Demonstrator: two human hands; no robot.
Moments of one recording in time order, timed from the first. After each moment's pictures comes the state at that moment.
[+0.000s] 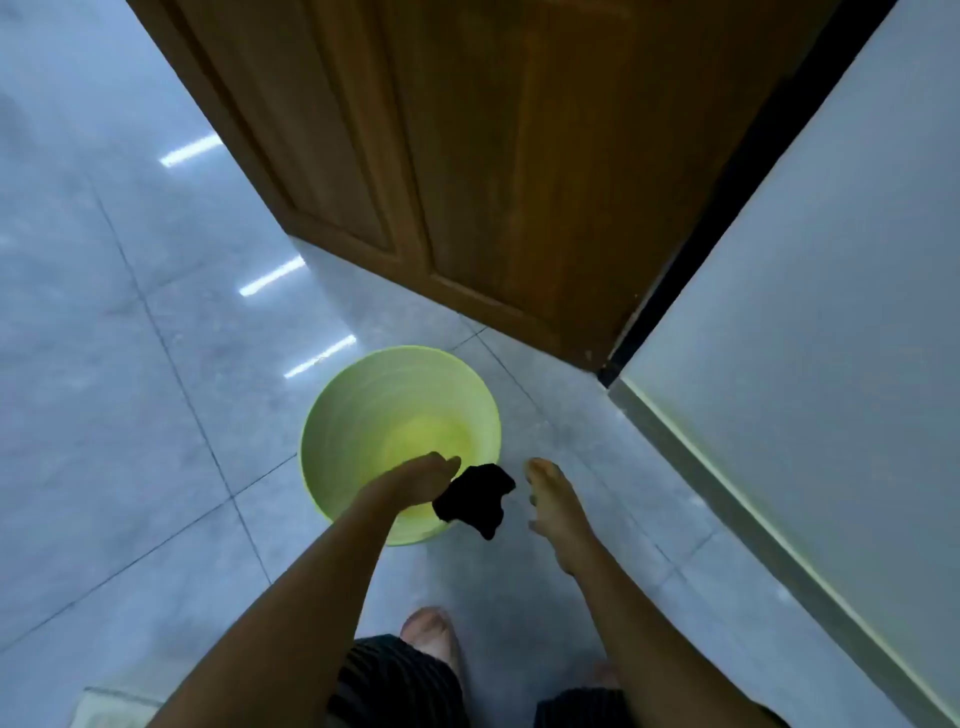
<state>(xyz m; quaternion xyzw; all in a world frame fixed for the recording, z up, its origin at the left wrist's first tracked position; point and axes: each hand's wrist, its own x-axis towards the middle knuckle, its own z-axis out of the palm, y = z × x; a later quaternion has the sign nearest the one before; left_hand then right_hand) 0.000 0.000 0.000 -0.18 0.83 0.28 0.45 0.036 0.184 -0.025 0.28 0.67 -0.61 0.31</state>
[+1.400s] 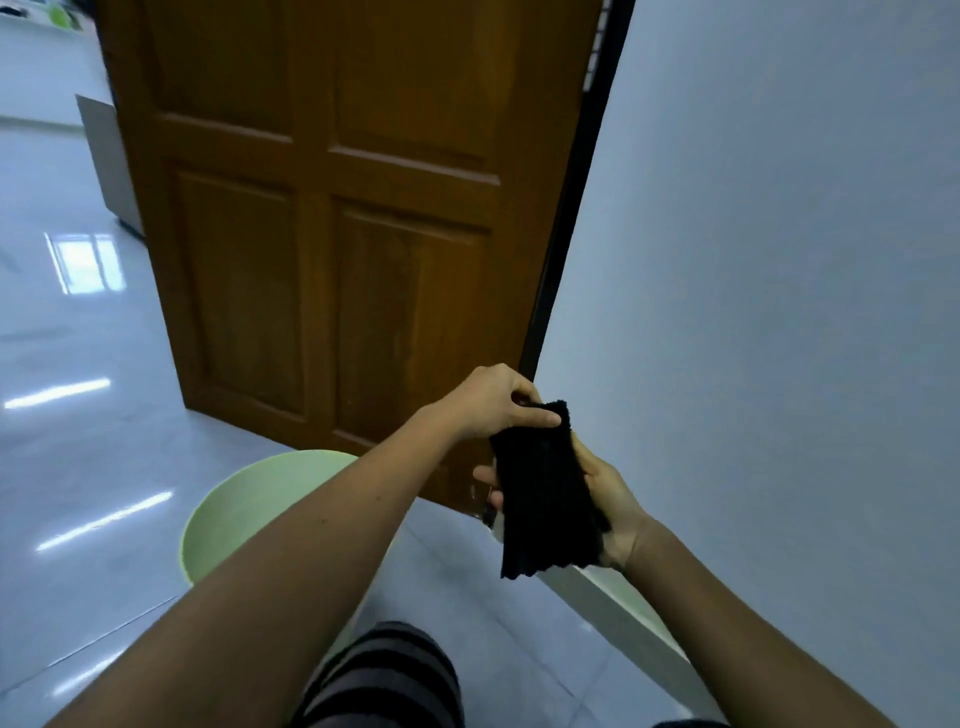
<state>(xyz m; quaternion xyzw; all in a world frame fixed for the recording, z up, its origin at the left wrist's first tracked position) 0.043 0.135 0.168 0.30 0.86 0.40 0.07 0.123 0.289 0.116 0.03 0.42 -0.86 0.28</state>
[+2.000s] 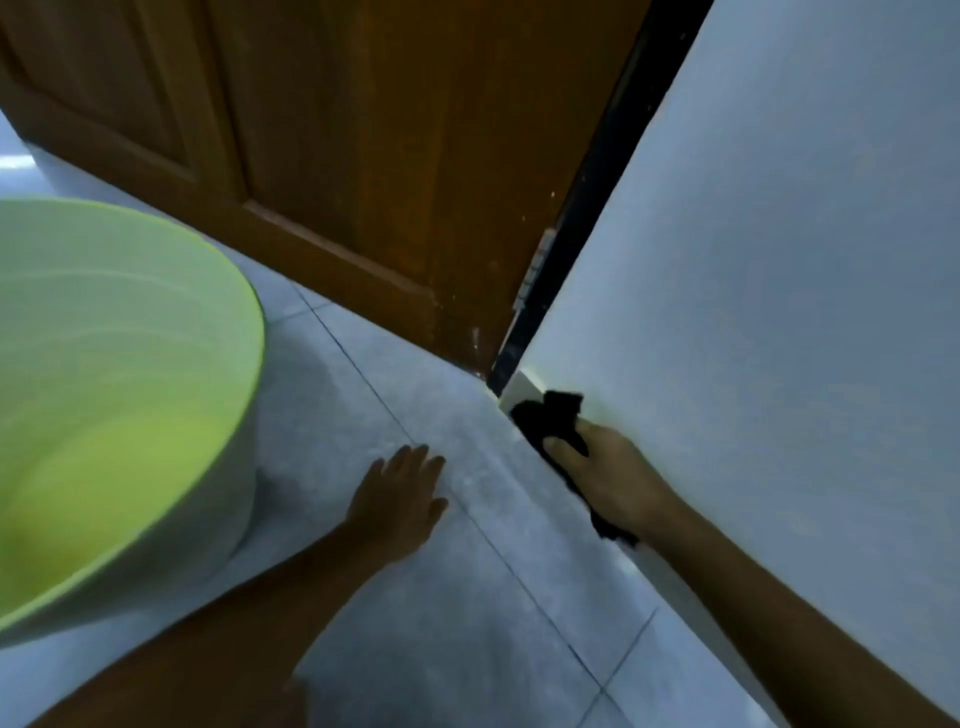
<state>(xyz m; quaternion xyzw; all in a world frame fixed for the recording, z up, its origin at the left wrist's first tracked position) -0.057 0.176 -0.293 0.14 0.96 0.13 0.19 -0.057 0.380 -0.169 0.05 0.95 -0.28 0.15</state>
